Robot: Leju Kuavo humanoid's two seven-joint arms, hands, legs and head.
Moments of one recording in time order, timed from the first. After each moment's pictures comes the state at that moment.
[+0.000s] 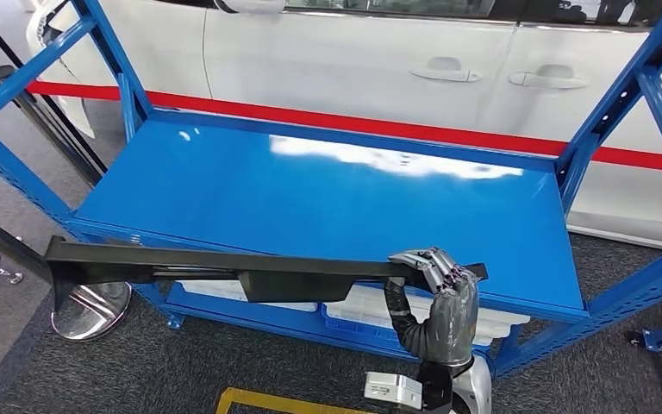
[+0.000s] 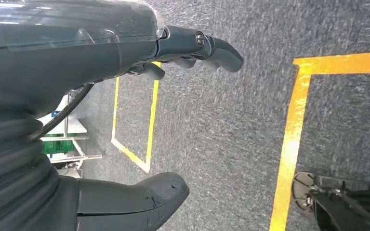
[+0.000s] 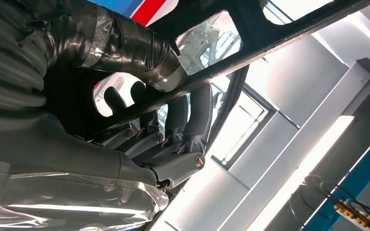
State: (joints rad) left arm -0.08 -0.16 1.15 -0.20 -1.25 0.15 -0.06; right arm 0.05 -0.01 0.42 -1.85 0.82 -0.70 -0.52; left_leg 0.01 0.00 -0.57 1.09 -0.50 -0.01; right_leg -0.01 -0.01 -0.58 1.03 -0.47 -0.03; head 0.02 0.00
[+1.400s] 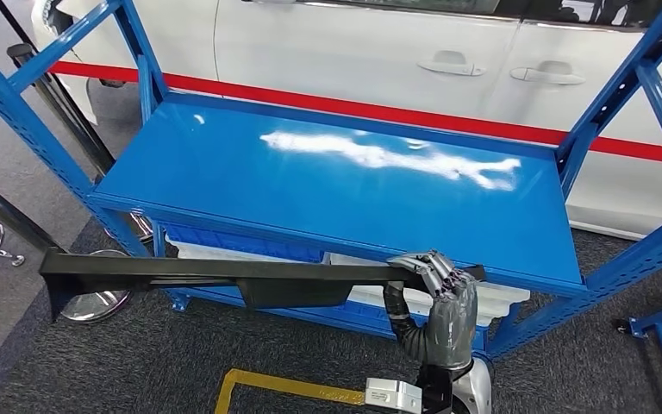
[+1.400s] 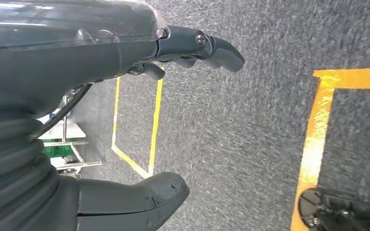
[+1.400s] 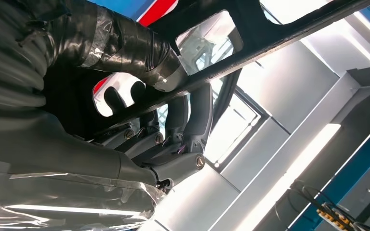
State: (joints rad) left arm -0.09 -0.16 1.15 -0.20 -1.25 0.15 -0.06; right arm 0.06 -0.01 0.42 -1.85 0.81 -0.70 -0.54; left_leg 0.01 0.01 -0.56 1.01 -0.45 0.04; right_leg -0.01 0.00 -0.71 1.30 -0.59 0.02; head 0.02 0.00
